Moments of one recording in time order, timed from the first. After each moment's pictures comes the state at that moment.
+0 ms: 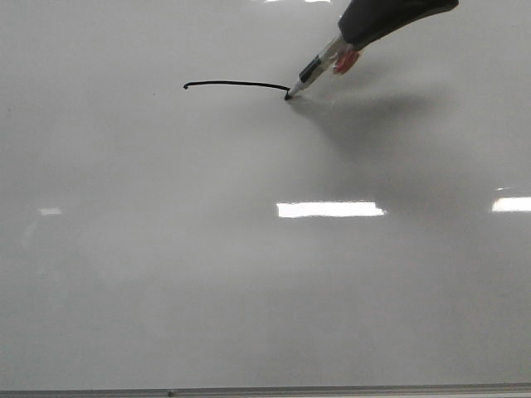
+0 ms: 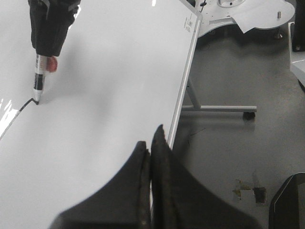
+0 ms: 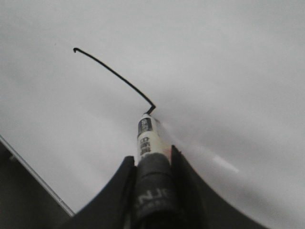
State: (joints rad) left arm -0.99 0.68 -0.75 -0.09 0.64 0.55; right arm 0.29 1.47 -1.16 0.68 0.54 -0.75
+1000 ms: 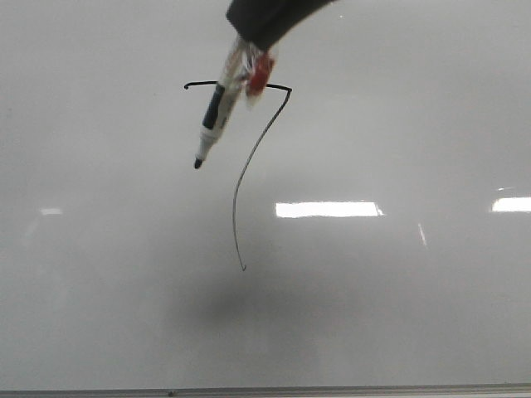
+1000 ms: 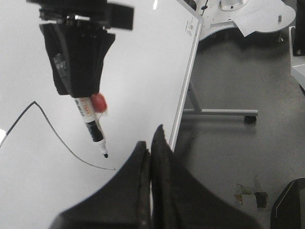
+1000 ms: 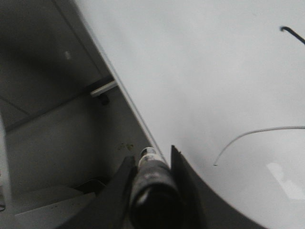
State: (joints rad) left arm -0.99 0.68 -0.75 -0.09 0.63 0.55; right arm 0.55 1.38 -1.21 0.64 0.83 -0.77
